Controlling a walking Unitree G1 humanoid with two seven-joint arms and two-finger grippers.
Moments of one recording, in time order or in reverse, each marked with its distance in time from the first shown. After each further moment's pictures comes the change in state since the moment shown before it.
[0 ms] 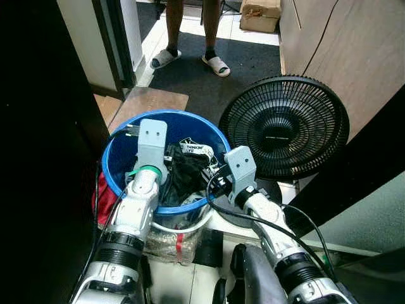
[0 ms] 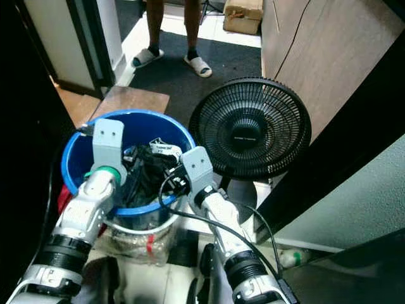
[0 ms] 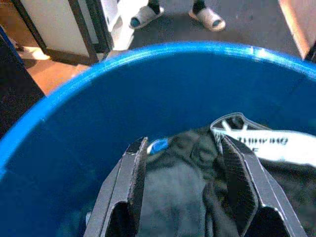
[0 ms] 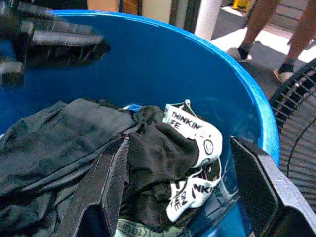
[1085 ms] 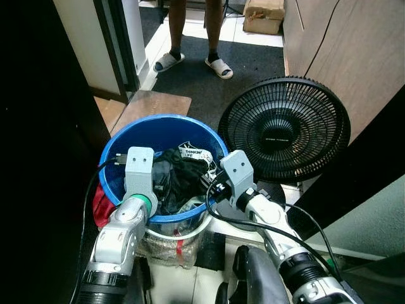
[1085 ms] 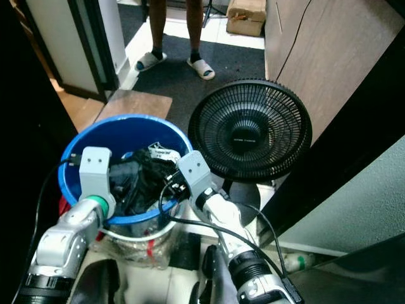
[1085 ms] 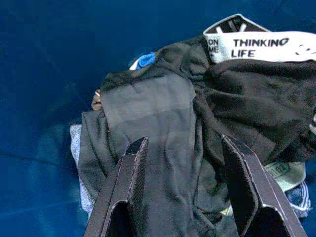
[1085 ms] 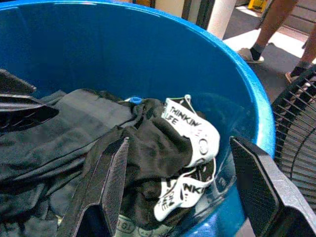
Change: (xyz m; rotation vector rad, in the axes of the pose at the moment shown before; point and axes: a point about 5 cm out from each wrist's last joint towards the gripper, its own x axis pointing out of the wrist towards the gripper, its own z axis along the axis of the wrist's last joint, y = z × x) left arm -0.050 0.023 -0.064 -0.032 0.308 -0.057; right arm -0.002 -0.002 -0.004 -0.032 0.029 0.034
